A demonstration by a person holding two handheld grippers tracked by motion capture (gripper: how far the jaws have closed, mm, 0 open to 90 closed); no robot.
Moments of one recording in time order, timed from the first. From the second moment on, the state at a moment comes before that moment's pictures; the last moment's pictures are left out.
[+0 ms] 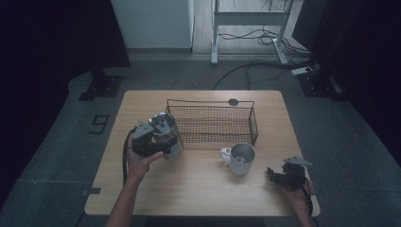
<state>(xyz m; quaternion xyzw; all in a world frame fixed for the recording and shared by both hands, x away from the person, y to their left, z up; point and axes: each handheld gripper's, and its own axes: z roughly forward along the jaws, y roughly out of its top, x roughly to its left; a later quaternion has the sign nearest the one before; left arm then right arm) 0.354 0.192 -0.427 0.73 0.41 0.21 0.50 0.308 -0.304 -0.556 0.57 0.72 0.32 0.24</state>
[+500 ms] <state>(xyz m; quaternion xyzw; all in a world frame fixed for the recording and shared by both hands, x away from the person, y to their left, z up) 0.352 0.199 -0.416 0.73 0.41 0.22 0.50 0.308 -0.304 -0.556 0.57 0.72 0.32 0.24</state>
